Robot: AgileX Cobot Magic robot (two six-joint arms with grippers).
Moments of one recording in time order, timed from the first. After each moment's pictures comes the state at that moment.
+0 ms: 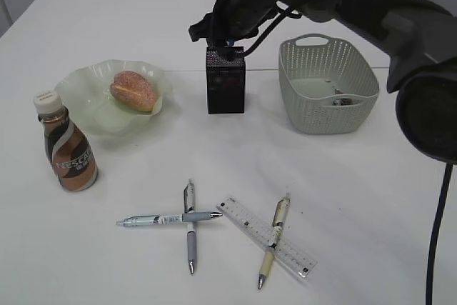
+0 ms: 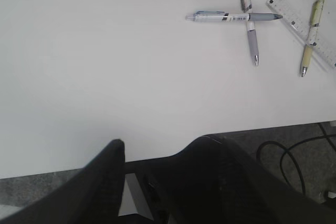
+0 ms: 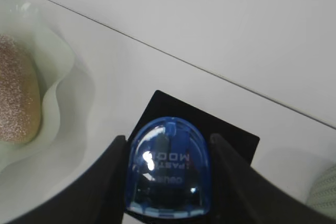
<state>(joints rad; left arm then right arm) -0.14 0.78 -0.86 -0.21 1.25 -0.18 0.41 2.51 -2.47 -0.06 0.83 -0.01</state>
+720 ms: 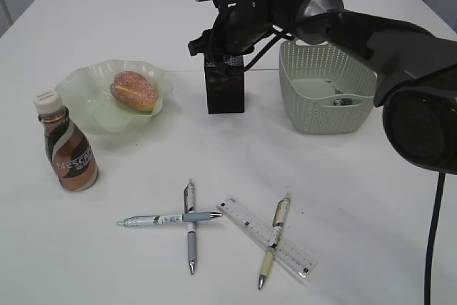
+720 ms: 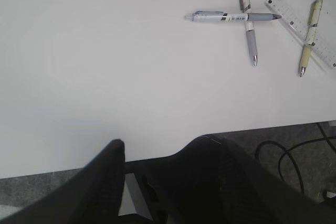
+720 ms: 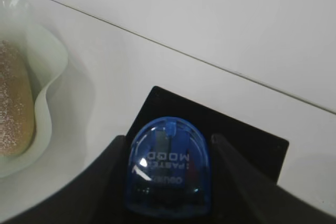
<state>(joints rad) -0.14 0.78 -0.86 -0.22 1.25 -0.18 0.40 2.58 -2.47 -0.01 0.74 -0.01</state>
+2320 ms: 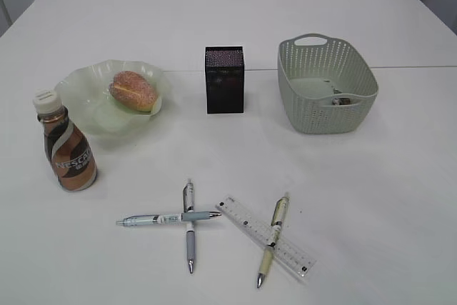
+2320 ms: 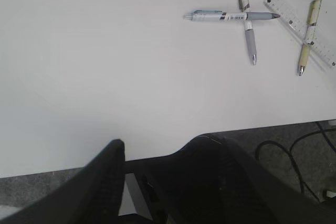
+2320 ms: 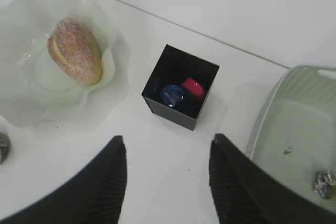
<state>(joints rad) -0.14 0.78 -0.86 -0.22 1.25 -0.18 0.37 2.21 -2.48 0.06 1.25 -0.03</state>
